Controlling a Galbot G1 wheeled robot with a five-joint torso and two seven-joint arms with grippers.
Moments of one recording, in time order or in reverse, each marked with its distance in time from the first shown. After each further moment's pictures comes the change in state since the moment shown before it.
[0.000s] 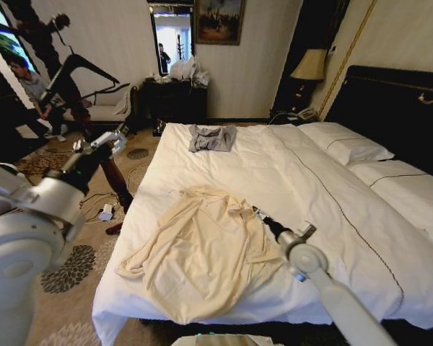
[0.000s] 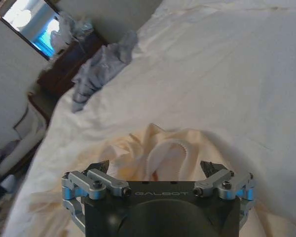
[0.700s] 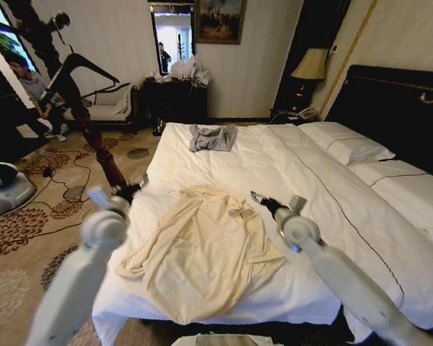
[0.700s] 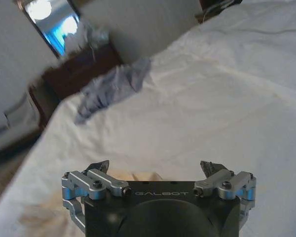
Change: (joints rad) left arm -0.212 -0.007 0.240 0.260 0.112 -0.015 -0.116; right arm 0.018 -0.212 0.075 0.204 0.048 -0.087 0.121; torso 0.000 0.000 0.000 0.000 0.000
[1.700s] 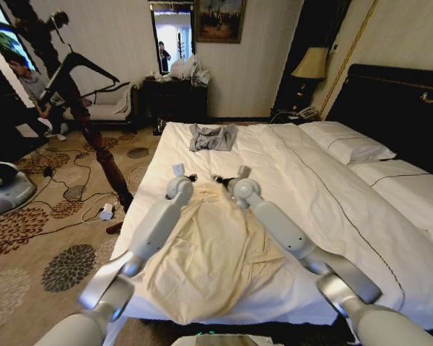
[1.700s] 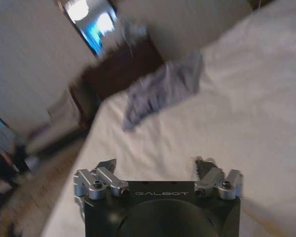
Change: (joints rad) left arm -0.380 -0.326 0.573 0.681 0.297 0.125 -0.153; right arm 0.632 0.177 -0.405 -0.391 0.077 -0.014 -0.007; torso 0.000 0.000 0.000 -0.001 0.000
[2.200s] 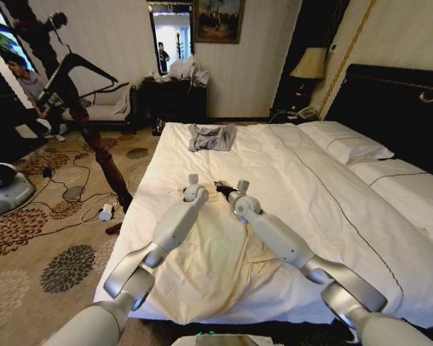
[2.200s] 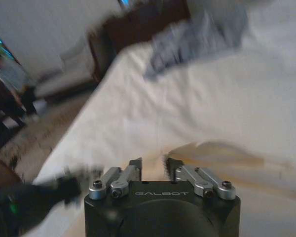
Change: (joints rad) left arm -0.156 -0.271 0.067 0.423 0.060 0.043 -0.038; right arm 0.085 0.170 -0.216 -0.233 -0.129 -0.074 -0.073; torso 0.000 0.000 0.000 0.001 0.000
